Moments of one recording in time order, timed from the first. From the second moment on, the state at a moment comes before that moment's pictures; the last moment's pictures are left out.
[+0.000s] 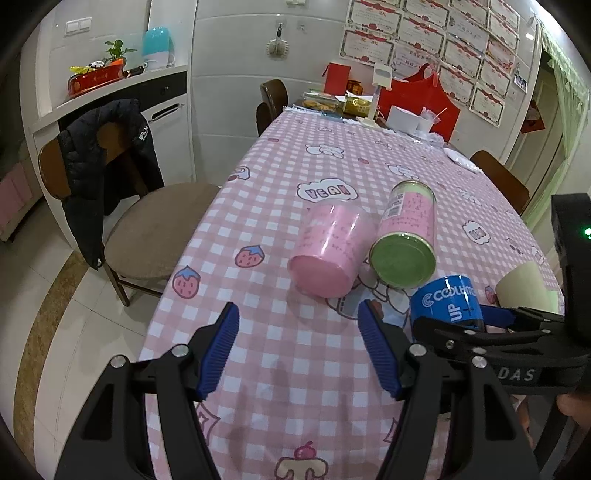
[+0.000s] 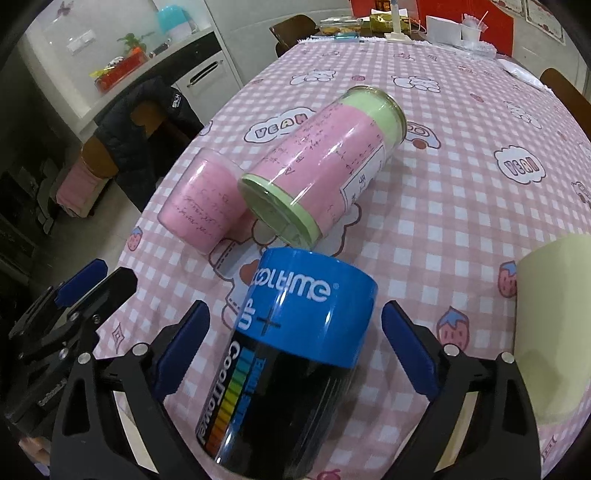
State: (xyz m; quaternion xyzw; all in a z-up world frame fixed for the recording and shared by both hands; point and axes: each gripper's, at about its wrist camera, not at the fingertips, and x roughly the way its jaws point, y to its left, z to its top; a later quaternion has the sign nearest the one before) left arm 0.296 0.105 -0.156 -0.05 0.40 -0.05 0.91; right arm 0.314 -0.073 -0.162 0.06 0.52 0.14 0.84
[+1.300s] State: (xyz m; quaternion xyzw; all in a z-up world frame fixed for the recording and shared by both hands) left arm 0.274 0.078 -0.136 -0.04 0.38 -0.06 0.92; right arm 0.268 -0.081 -0.112 -0.01 0.40 0.11 0.91
